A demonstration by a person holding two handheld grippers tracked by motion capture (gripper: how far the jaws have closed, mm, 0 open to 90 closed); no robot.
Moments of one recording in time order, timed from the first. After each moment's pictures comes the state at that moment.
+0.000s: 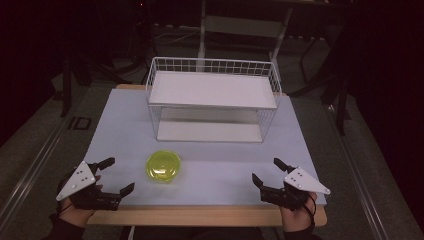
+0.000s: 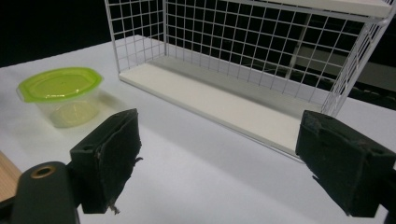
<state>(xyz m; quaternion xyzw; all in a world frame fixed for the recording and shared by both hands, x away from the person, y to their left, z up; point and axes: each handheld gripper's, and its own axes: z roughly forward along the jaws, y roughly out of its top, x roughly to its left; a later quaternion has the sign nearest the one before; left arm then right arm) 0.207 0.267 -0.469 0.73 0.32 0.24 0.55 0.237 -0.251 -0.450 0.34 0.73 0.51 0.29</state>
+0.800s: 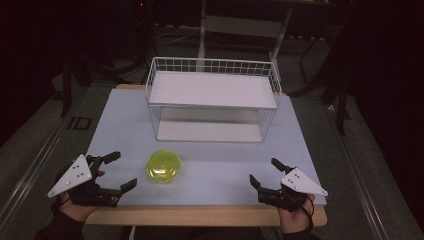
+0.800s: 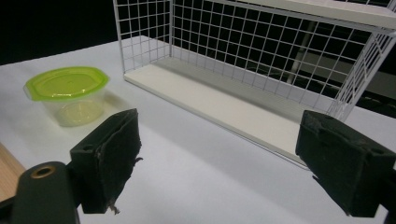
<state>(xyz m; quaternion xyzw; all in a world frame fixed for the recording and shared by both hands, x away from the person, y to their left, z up) 0.214 0.258 -0.436 0.73 0.28 0.23 0.58 0.233 -0.244 -0.448 0.33 0.74 0.51 0.29</state>
